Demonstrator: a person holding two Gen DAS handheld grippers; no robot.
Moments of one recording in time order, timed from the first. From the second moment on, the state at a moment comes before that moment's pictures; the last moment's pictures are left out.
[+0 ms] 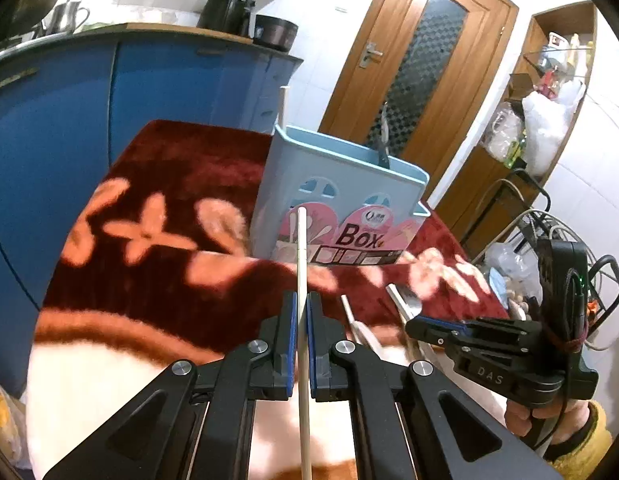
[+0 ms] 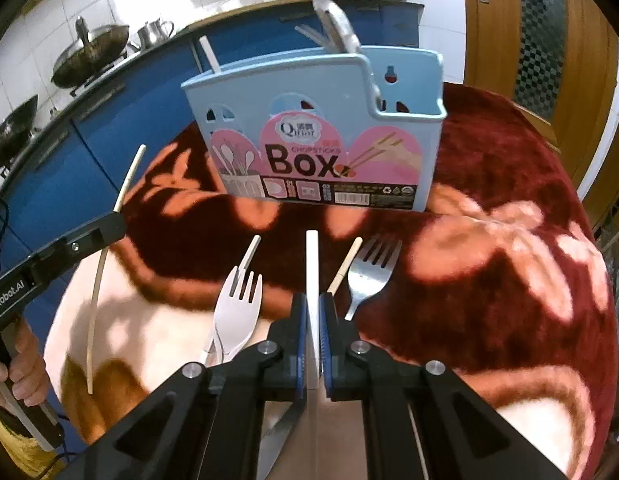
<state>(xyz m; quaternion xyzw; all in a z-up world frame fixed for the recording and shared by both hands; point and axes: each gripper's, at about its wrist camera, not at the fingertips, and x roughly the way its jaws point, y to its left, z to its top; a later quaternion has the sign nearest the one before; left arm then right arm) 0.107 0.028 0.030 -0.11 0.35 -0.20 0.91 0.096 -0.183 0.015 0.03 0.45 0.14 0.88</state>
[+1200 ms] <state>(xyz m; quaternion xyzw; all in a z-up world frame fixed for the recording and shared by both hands) 0.160 -0.001 0.145 -0.12 0.15 -0.15 0.97 0.122 -0.243 0.119 0.15 0.18 0.14 0.96</state>
